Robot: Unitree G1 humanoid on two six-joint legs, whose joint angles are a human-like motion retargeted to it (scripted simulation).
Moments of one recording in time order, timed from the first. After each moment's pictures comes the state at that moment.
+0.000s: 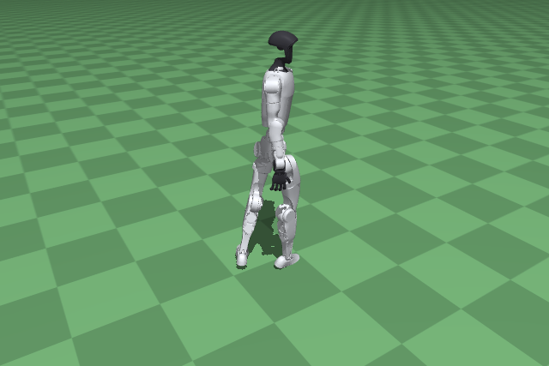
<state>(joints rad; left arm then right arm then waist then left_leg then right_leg) 0.04 0.05 0.20 1.57 0.19 0.10 -0.17 -0.14 -0.14 -0.03 1.45 -0.46 0.07 0.25 -0.64 0.04 0.00 0.30 0.09 1.21 0.10 -0.23 -0.18 -0.19 0.14 0.32 0.06 0.29 0.26</state>
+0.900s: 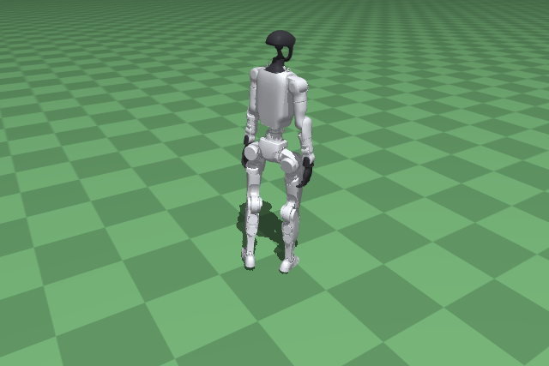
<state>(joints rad) 0.05 0.08 0.17 1.56 0.17 0.10 -0.14 -0.03 -0.18 -0.13 1.45 -0.42 0.04 0.25 -0.23 0.00 -0.07 0.11 0.06 0.77 0.09 -0.12 -0.04 -0.11 -0.03 0.10 0.06 0.16 0.12</state>
